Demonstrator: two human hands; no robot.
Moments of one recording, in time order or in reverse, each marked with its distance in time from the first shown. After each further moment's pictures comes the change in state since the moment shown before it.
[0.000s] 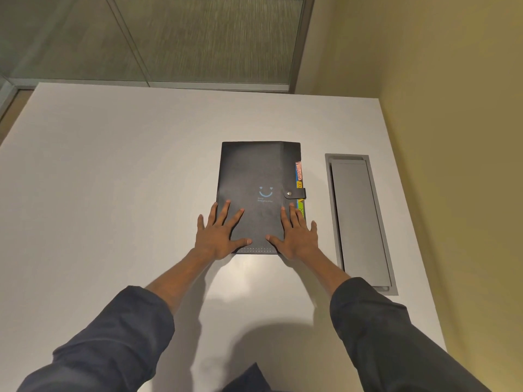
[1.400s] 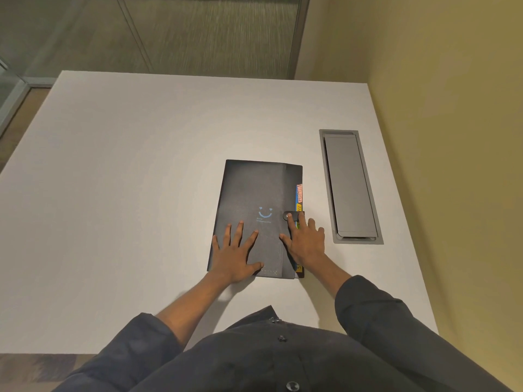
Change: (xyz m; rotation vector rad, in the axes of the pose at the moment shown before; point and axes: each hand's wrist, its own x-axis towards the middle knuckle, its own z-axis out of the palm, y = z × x) left_hand -0.153 0.047 0.069 0.037 -0.041 0.047; right_hand -0.117 0.001 0.063 -0.185 0.111 0.071
